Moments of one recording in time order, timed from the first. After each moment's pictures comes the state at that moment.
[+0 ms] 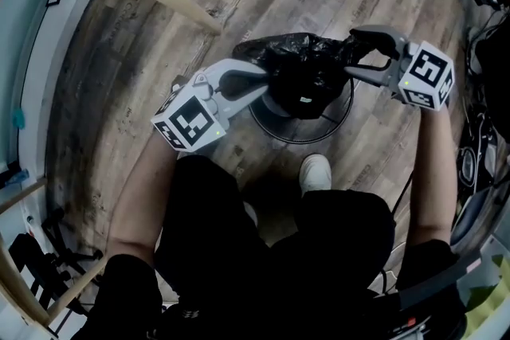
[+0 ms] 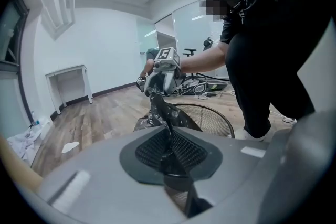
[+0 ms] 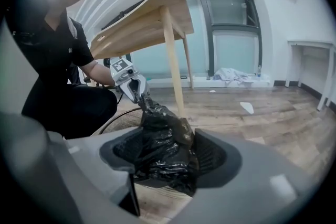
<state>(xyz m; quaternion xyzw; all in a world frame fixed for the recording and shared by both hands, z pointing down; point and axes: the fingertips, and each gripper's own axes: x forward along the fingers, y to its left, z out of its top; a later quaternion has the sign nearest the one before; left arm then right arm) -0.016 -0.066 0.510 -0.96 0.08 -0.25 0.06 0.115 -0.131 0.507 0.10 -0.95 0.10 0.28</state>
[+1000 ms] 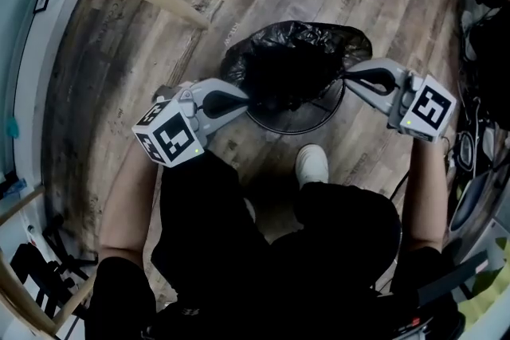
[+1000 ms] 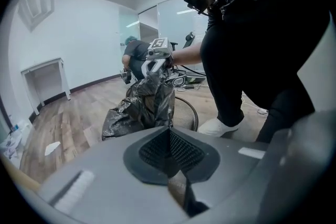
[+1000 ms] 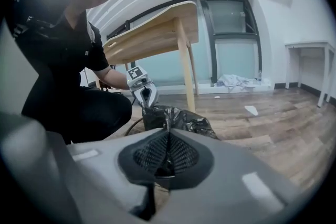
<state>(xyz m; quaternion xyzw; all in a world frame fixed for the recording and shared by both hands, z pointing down) -0.031 -0.008 0.528 -0.95 -0.02 -0.30 0.06 0.118 -0.053 0.489 0.10 -0.96 0.09 0.23</state>
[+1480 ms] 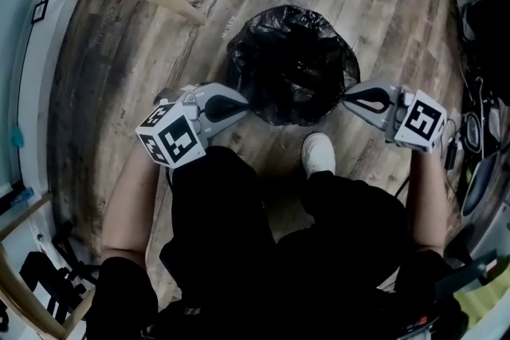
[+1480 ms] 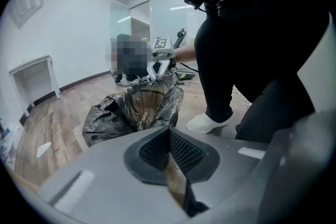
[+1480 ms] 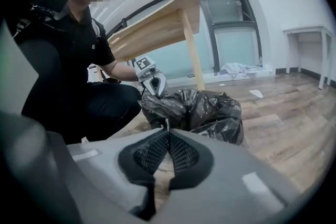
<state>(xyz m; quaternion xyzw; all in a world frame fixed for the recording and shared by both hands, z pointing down) -0.038 0.032 0.536 -0.94 -0.07 -0.32 0.06 0.123 0.029 0.520 0.09 -0.95 0.14 0.26</state>
